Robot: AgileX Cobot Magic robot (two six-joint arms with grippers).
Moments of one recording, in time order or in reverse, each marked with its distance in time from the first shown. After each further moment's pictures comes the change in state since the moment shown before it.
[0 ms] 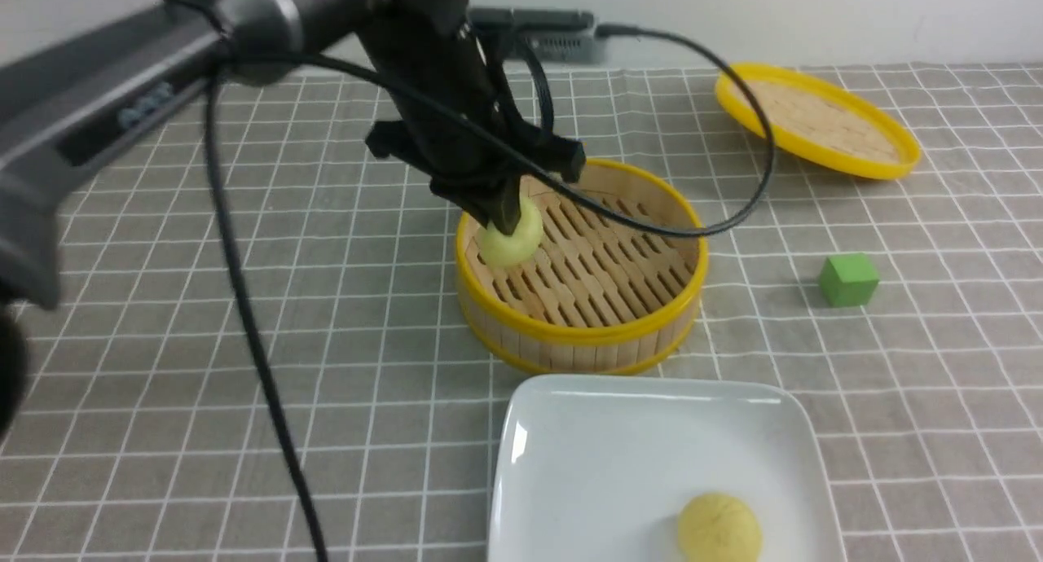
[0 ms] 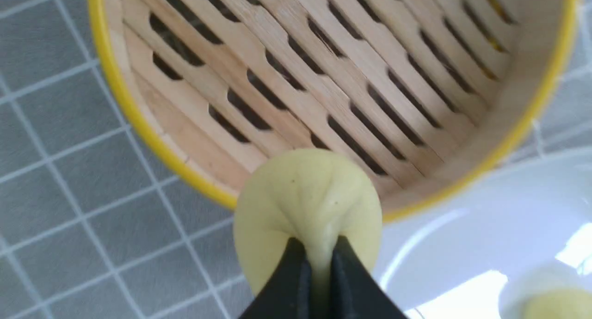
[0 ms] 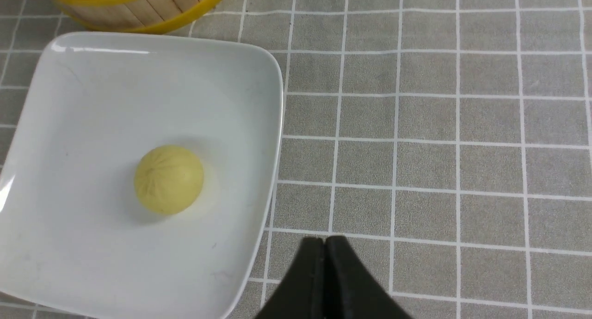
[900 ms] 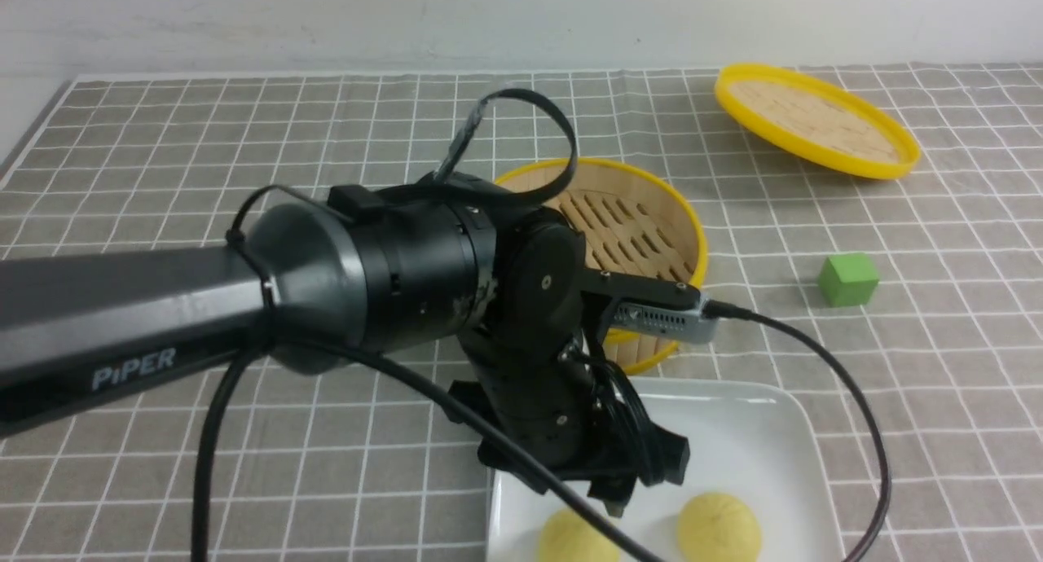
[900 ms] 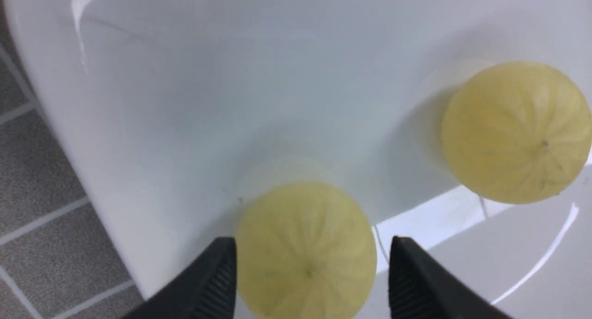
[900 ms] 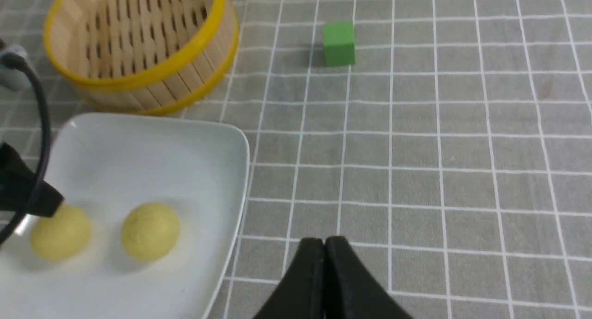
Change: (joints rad) right arm 0.000 -0.340 -0.028 -0.102 0.107 -0.096; left arm -0.315 -0.151 0.638 -0.023 -0.362 -0.249
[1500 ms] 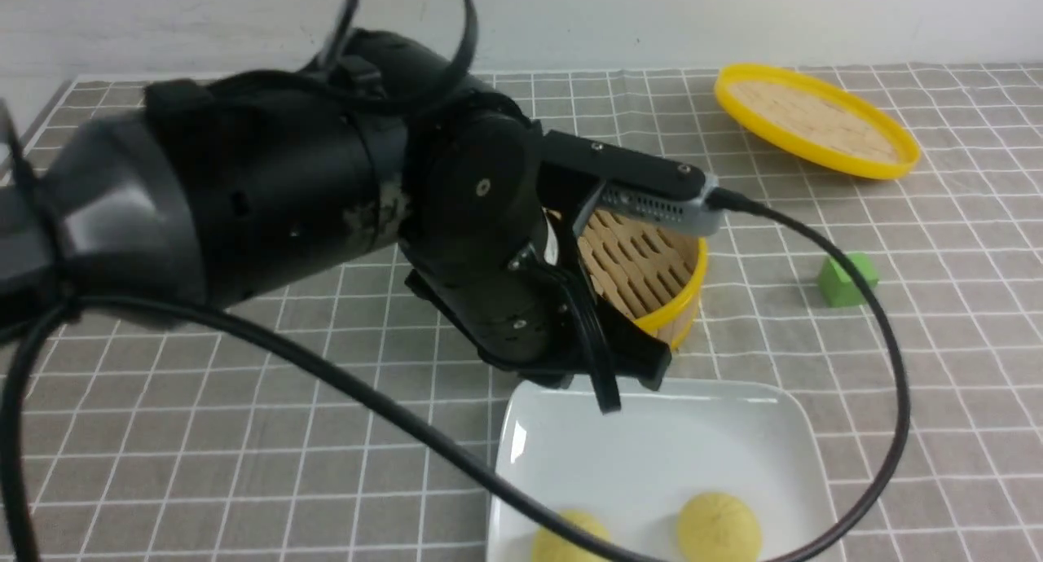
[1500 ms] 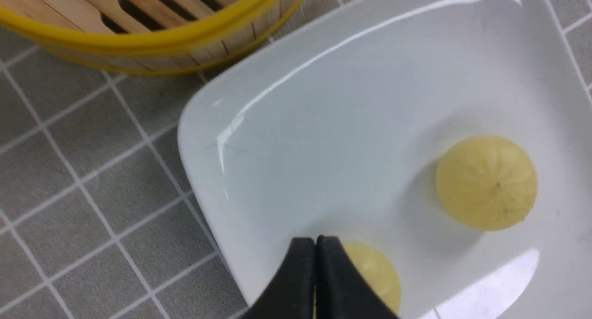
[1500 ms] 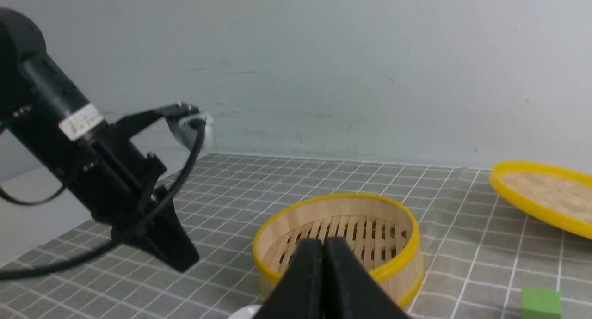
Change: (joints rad) right arm 0.000 -0.299 0.466 0.004 -0.852 -0.095; left arm 0.000 -0.170 -0.091 0.194 0.054 0.023
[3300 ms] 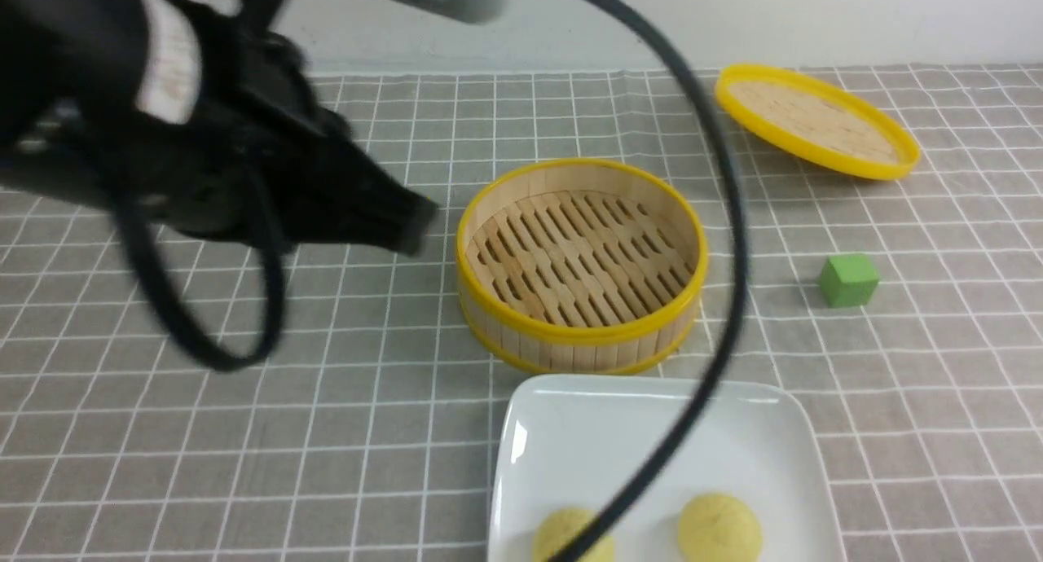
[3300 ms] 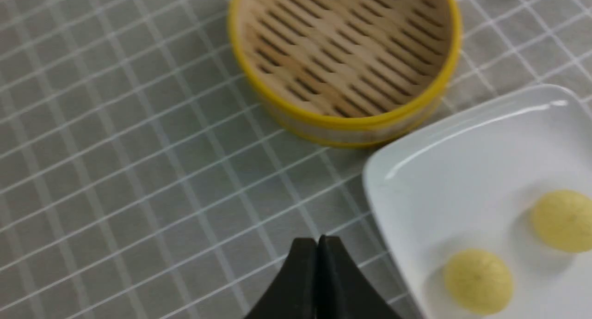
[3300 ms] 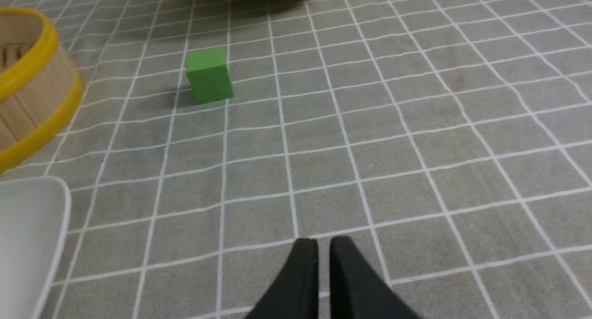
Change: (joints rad) right arm -0.749 -0.023 0.365 0.221 0.004 -0.240; left arm -0.002 -0.429 -0.021 0.335 0.235 -0.085
